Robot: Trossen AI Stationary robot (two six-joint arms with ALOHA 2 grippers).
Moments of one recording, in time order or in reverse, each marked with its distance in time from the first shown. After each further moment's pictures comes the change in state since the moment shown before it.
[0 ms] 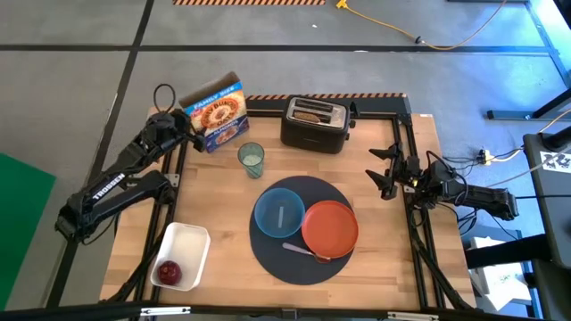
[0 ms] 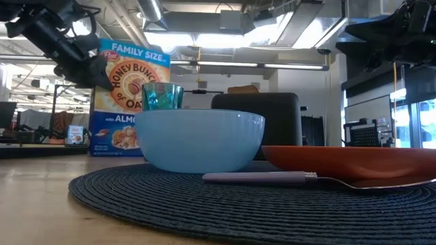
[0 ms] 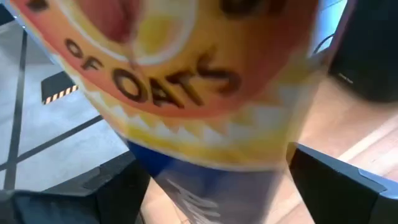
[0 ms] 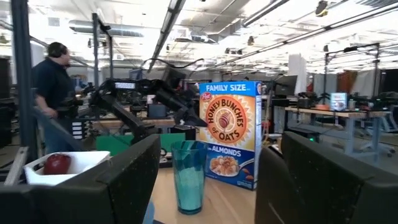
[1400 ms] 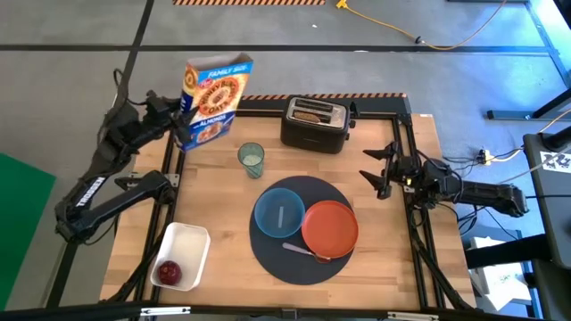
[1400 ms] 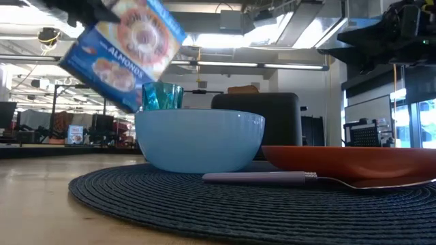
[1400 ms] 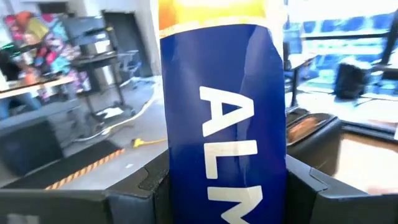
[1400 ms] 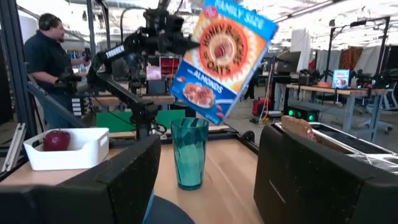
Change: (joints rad) left arm -0.023 -0.066 0.313 0.047 0.316 0.029; right arm 0.000 0.177 0.060 -0.006 0.007 0.007
